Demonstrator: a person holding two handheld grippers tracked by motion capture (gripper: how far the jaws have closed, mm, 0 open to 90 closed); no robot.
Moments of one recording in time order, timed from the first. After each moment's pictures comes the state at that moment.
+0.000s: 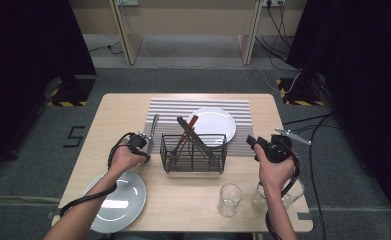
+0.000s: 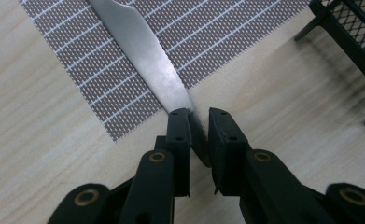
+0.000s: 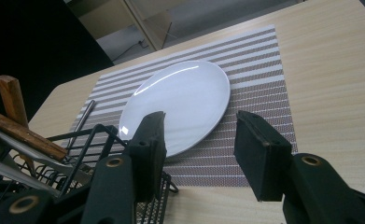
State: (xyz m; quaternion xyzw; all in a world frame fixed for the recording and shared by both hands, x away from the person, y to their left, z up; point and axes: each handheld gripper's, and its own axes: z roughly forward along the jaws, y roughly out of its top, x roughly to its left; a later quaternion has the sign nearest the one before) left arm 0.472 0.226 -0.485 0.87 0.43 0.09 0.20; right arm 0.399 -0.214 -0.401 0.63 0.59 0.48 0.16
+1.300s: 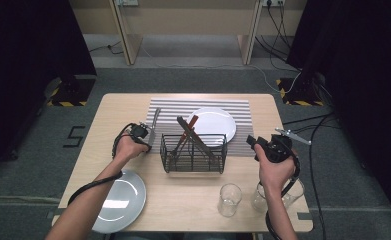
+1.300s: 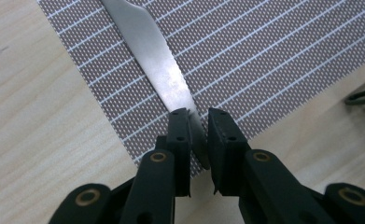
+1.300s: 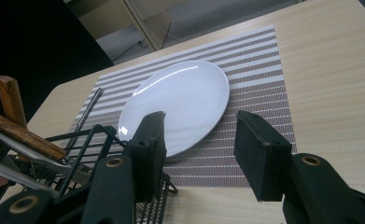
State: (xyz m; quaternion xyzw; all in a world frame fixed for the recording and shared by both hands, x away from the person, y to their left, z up) left arm 0.509 0.227 -0.484 0.86 0.46 0.10 0.21; right arm 0.399 -0.215 -0.401 0.63 0.59 0.48 0.16
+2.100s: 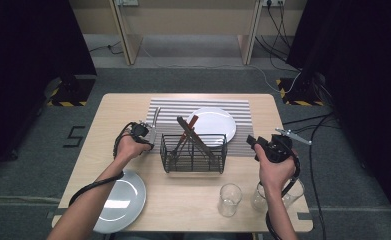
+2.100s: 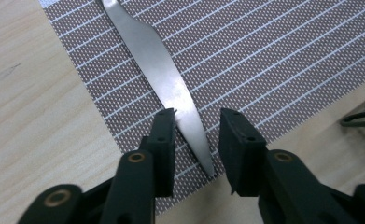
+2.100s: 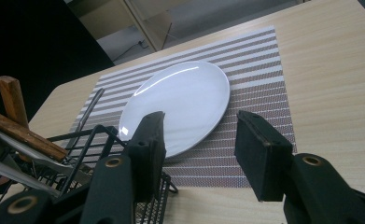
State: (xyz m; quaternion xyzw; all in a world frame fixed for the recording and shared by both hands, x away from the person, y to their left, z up) left arm 0.506 0.224 -0.482 0.85 0.47 0.12 0.23; right arm 0.398 -0.215 -0.400 0.63 0.59 0.48 0.16
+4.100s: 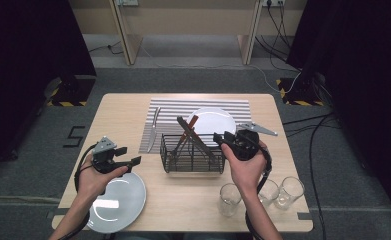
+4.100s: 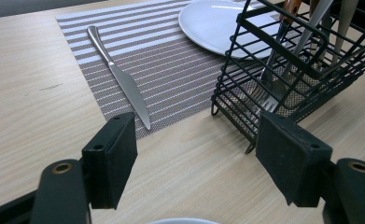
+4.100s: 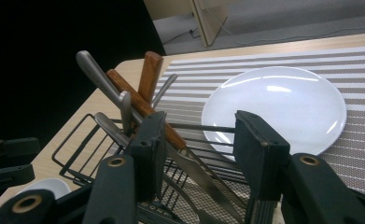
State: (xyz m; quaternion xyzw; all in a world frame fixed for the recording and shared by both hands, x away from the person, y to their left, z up) left arm 0.372 0.278 -0.429 0.76 0.44 0.18 0.45; right arm 0.392 -0.127 -0.370 0.53 0.66 0.51 0.14
